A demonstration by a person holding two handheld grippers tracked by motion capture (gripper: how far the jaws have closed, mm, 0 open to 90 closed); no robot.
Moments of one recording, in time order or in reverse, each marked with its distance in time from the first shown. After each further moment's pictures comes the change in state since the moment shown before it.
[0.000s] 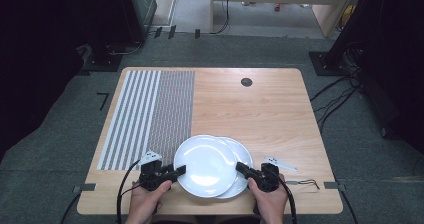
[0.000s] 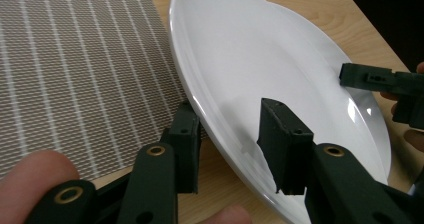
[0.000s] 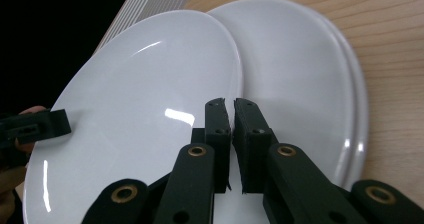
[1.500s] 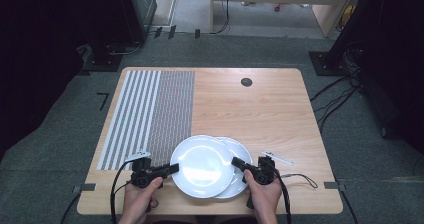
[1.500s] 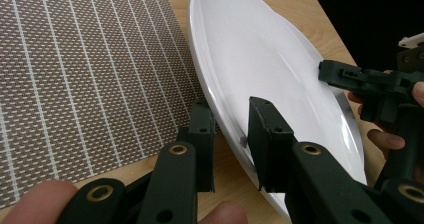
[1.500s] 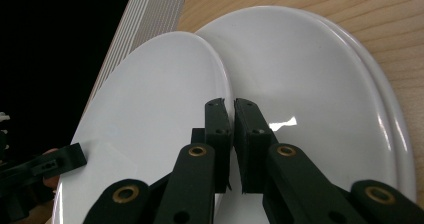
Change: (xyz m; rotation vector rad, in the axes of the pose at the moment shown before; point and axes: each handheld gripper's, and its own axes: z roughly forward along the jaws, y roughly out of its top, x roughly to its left) left arm 0.031 -0.003 -0.003 -0.003 -0.133 -0.119; right arm 0.004 0.013 0.015 0.011 0.001 0.152
